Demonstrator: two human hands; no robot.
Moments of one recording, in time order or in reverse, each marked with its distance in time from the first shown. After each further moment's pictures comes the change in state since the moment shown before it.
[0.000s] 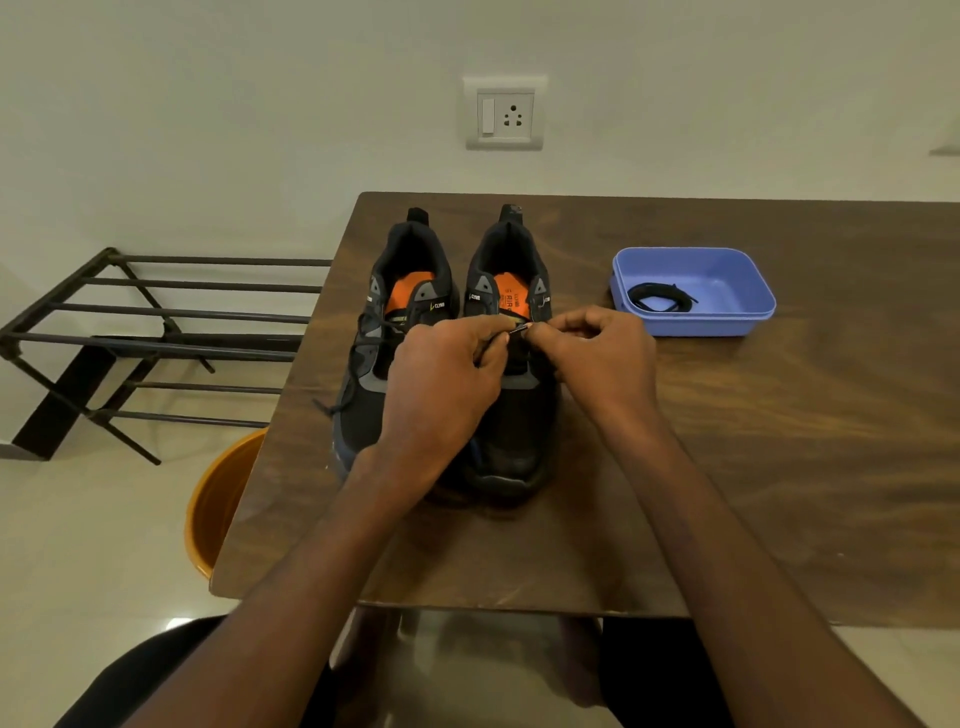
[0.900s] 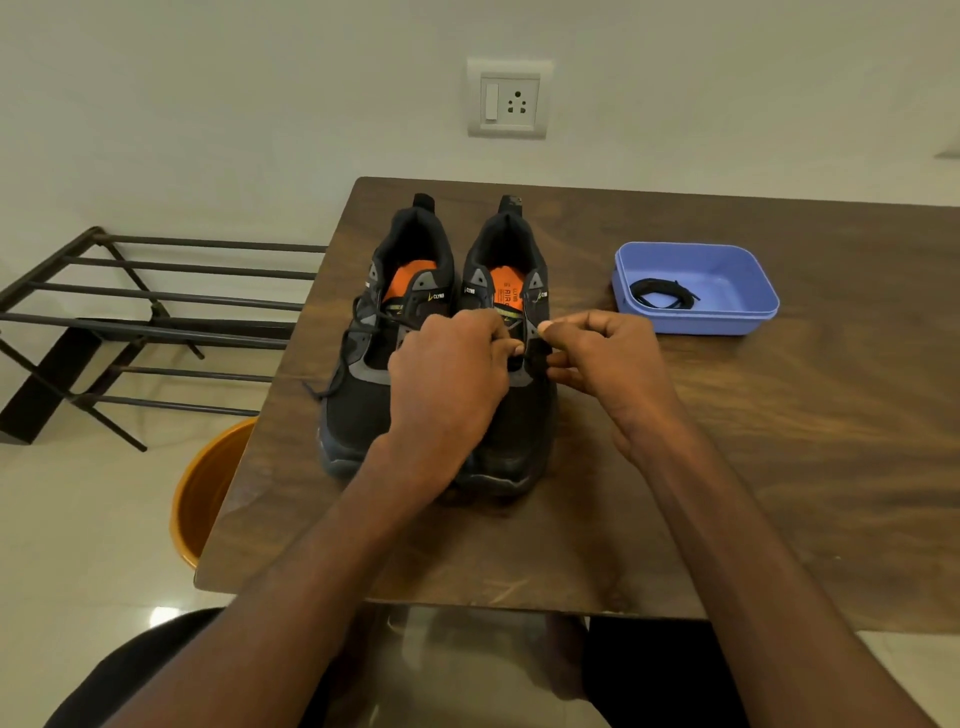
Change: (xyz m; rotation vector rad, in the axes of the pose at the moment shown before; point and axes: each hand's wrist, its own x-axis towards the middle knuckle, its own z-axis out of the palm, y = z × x) left_hand 0.004 0.008 0.007 0.276 -0.075 -0.131; right_hand -0.007 -0.007 -0.014 0.213 -0.184 0.175
